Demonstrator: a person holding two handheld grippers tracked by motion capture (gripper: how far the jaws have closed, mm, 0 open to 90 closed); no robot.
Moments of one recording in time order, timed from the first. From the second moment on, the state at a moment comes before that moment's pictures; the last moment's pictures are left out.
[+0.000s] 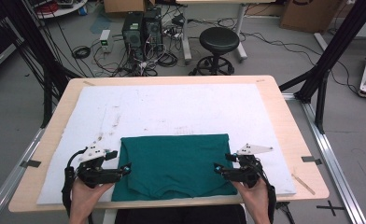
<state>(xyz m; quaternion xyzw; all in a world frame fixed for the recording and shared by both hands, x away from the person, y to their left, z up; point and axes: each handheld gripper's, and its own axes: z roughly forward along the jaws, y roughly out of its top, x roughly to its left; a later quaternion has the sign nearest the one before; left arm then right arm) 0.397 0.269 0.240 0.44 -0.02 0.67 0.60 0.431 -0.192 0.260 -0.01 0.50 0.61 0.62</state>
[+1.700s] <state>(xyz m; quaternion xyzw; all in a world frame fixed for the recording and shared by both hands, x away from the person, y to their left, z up) 0.437 0.239 0.187 0.38 0.10 0.72 0.58 0.420 -0.171 0.260 -0.03 0.50 0.61 0.62</state>
